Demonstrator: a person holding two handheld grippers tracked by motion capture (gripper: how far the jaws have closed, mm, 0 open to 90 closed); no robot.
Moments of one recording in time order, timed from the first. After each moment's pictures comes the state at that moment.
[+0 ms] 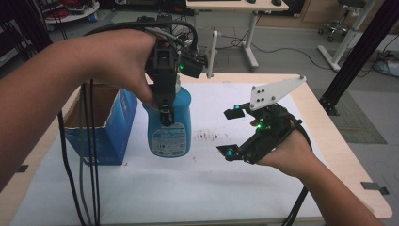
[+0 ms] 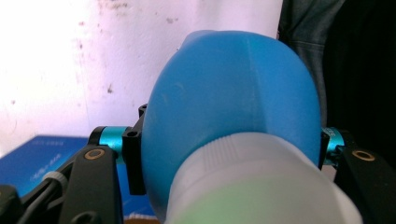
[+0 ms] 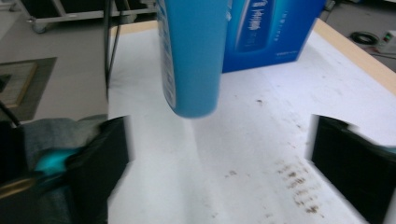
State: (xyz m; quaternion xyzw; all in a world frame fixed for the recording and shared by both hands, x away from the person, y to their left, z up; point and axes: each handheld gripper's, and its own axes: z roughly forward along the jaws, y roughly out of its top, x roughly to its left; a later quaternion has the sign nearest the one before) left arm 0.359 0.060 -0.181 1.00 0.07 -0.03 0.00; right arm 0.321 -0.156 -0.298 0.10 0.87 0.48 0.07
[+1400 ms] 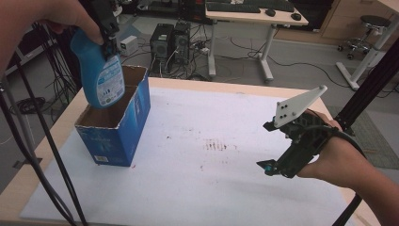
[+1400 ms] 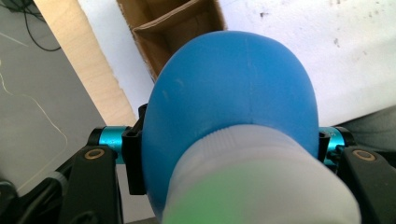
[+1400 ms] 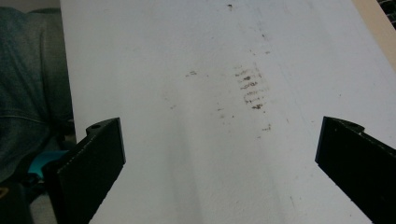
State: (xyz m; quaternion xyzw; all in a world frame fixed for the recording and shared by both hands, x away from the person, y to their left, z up) left arm 0.420 0.230 -0.115 0.81 0.58 0.03 0.01; right arm 0.332 -0.188 -0.281 0.08 0.94 0.30 0.10
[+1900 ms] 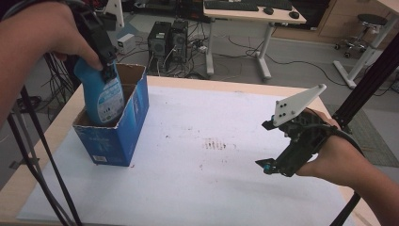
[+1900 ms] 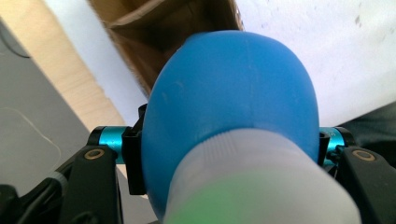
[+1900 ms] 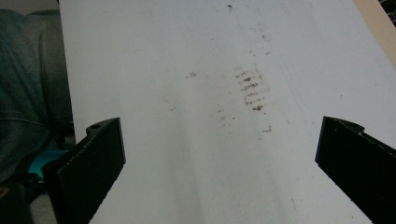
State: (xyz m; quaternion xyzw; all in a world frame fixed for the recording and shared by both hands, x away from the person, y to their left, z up) left arm 0.431 0.243 -0.180 0.85 0.53 -0.01 0.00; right arm 0.333 -0.185 -0.282 0.09 0.94 0.30 0.10
